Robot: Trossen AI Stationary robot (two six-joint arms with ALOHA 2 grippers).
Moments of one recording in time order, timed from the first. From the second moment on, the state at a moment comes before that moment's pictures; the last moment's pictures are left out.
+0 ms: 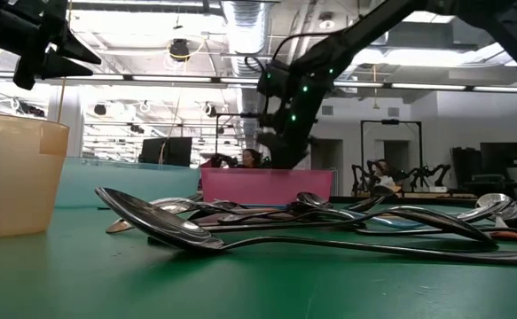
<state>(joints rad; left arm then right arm) 0.49 0.01 0.44 -0.55 -0.38 -0.42 -0.45 2.06 1.55 -0.51 0.22 0.06</state>
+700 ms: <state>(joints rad) 0.49 0.01 0.44 -0.55 -0.40 -0.42 -0.48 2.12 1.55 -0.58 0.07 0.10</state>
